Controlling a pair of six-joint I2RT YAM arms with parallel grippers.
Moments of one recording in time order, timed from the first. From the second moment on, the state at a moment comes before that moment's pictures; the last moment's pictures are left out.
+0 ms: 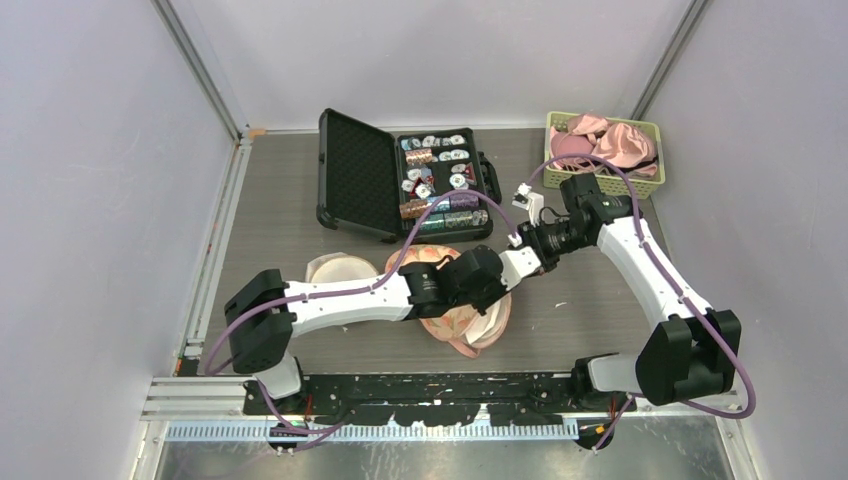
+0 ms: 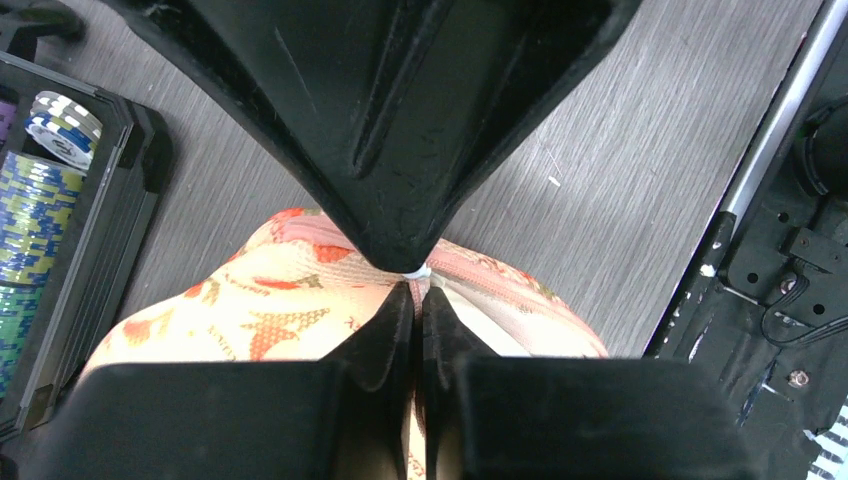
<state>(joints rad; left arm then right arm) -1.22 1.67 1.25 -0.19 -0.13 -0.01 0.15 1.32 1.10 -1.06 -0.85 -0.29</state>
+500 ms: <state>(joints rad) -1.22 1.65 1.25 -0.22 -0.10 -0.06 0.16 1.32 1.06 -1.03 -0.85 -0.26</state>
